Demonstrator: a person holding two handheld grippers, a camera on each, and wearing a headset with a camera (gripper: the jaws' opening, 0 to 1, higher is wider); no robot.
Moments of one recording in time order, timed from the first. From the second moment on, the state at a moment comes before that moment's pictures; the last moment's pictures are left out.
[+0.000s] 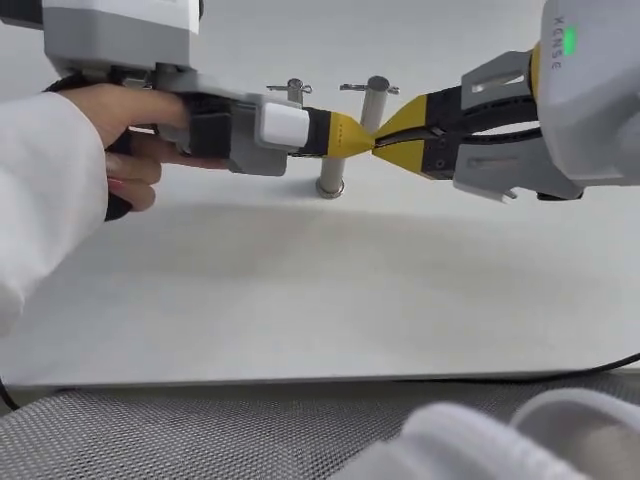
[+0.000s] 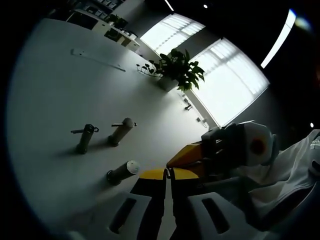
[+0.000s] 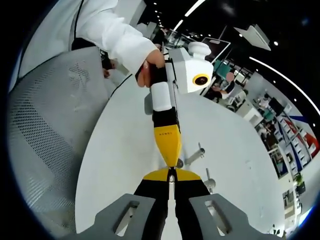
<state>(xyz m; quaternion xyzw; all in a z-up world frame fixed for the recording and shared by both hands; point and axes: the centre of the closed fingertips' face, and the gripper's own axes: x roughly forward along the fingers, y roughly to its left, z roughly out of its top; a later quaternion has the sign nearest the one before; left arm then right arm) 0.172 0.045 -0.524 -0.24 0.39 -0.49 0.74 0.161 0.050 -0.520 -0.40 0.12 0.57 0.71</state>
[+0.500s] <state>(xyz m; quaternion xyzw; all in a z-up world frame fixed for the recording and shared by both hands) 0.167 0.044 -0.530 -0.21 0.41 -0.48 0.74 0.159 0.049 -0.527 -0.39 0.13 0.57 0.71</state>
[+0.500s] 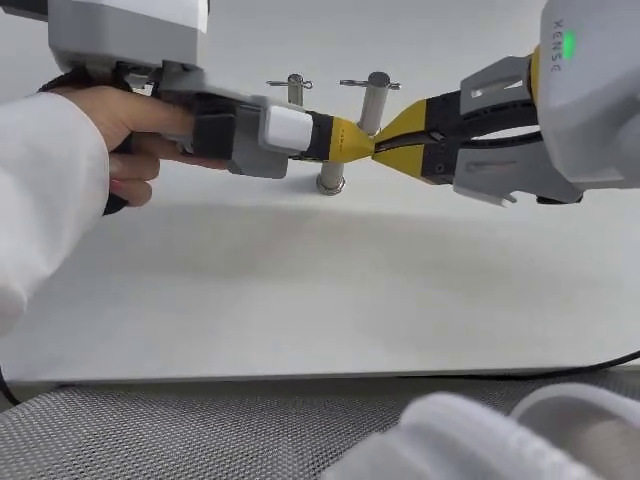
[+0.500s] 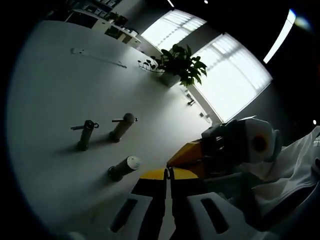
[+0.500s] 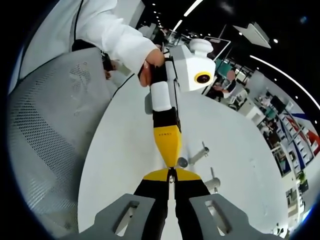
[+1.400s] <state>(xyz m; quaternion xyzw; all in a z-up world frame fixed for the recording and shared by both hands) 0.147 0.044 -0.518 -0.04 0.30 -0.59 0.75 0.136 0.044 -0.540 -0.21 0.24 0.62 0.72</state>
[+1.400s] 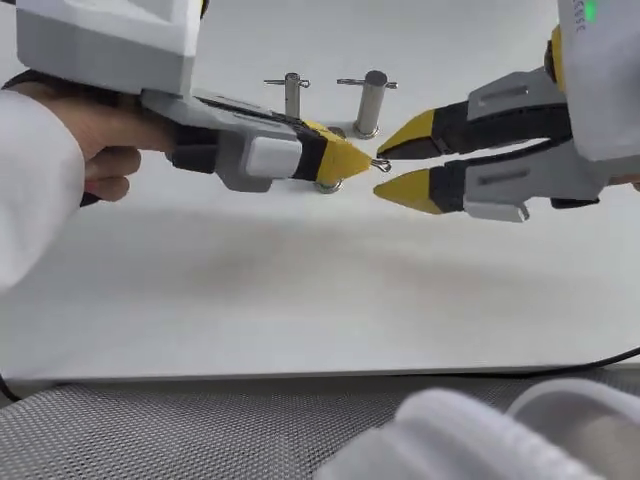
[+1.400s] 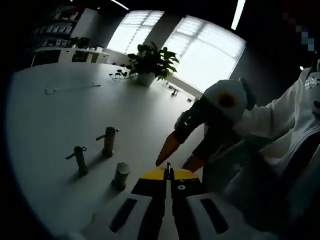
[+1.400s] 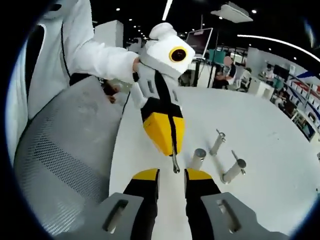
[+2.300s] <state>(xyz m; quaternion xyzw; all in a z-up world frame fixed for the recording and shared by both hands) 0.124 0.040 -0.518 0.15 0.17 -0.67 0.70 0.116 0.048 -0.541 -0.16 0.25 0.65 0.70</state>
